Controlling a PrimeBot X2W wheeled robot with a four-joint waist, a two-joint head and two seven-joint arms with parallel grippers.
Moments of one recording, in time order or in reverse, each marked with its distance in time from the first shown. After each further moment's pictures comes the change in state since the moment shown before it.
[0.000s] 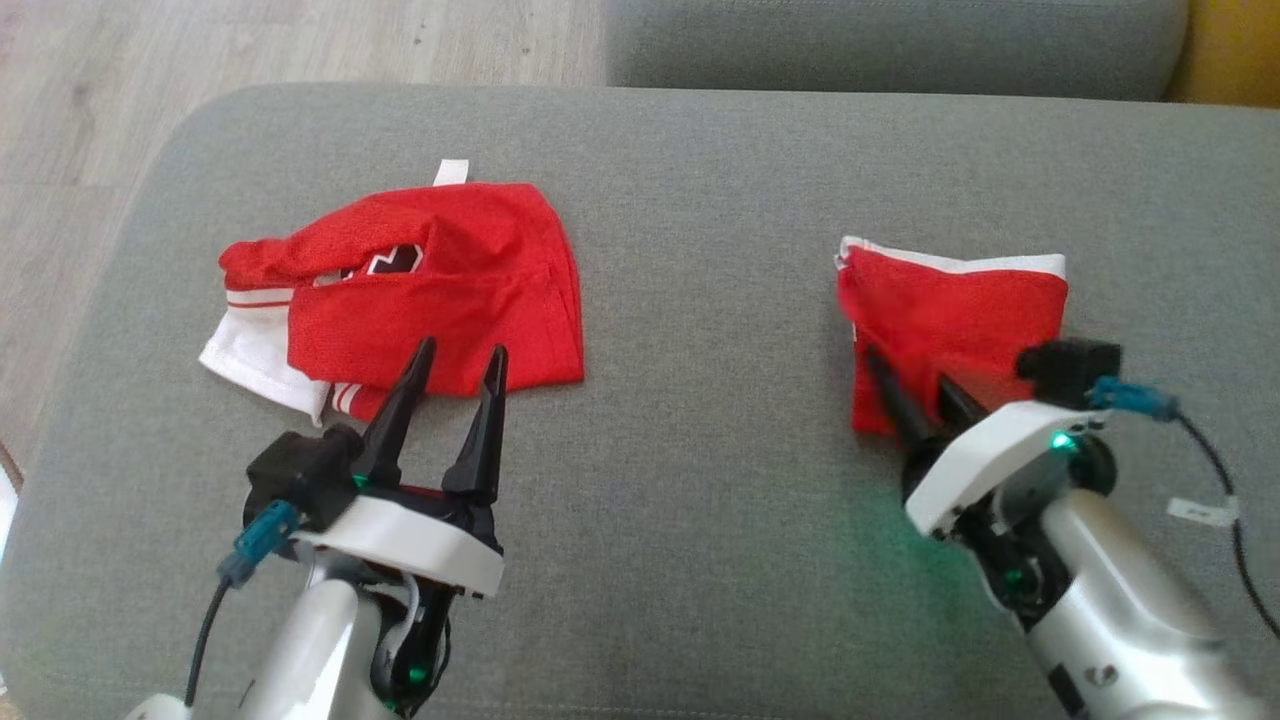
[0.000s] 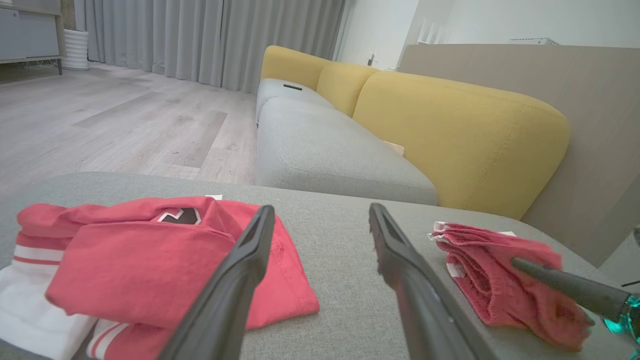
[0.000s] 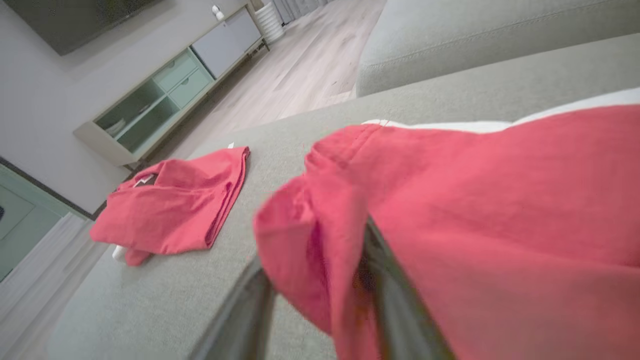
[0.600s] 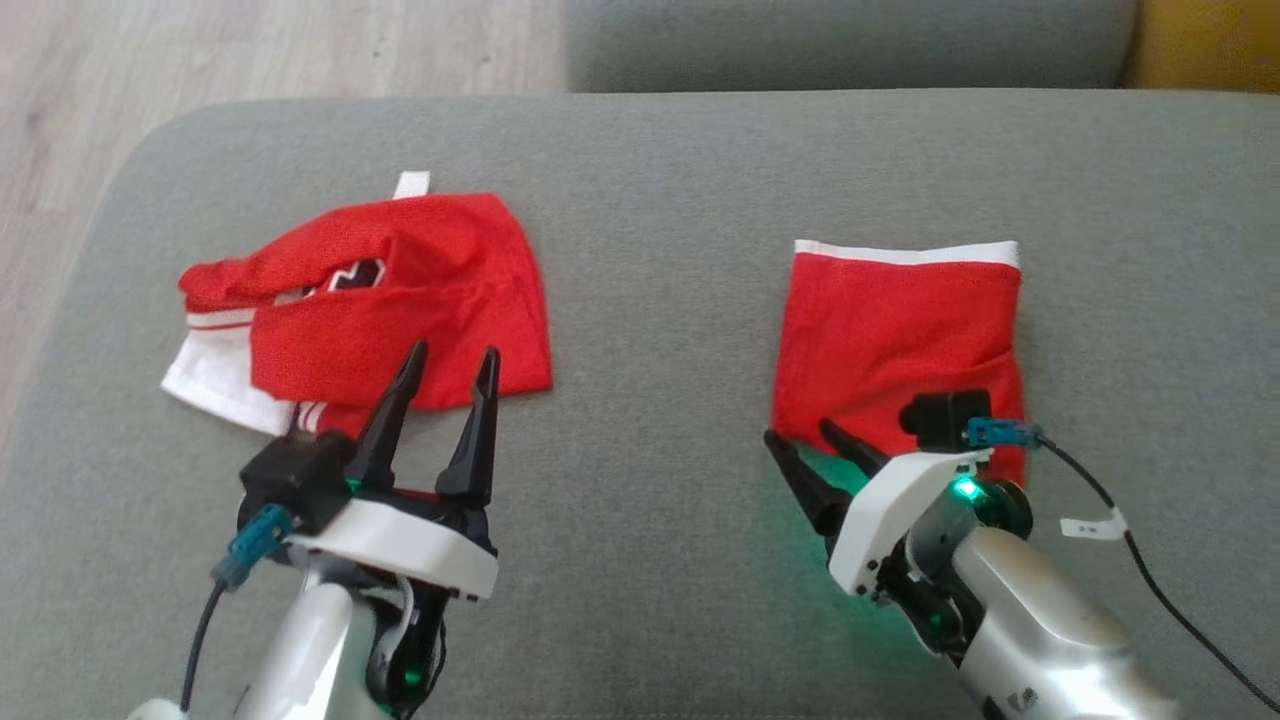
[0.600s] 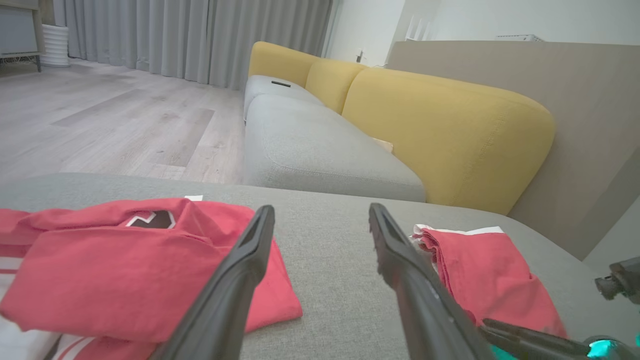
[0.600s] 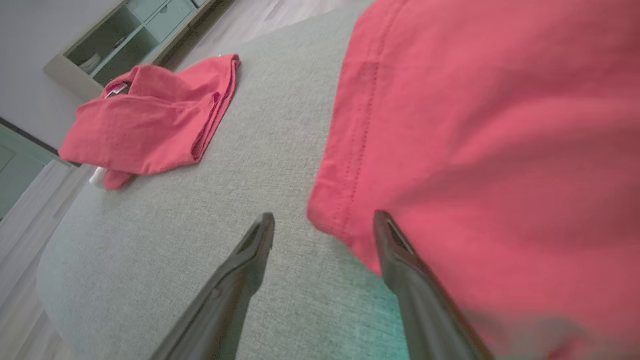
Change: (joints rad) left arm 0.005 0.000 0.012 0.002 0.000 0.002 0.000; right arm -0.048 0.086 0.204 0.203 -0.017 0.000 0.020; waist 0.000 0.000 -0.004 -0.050
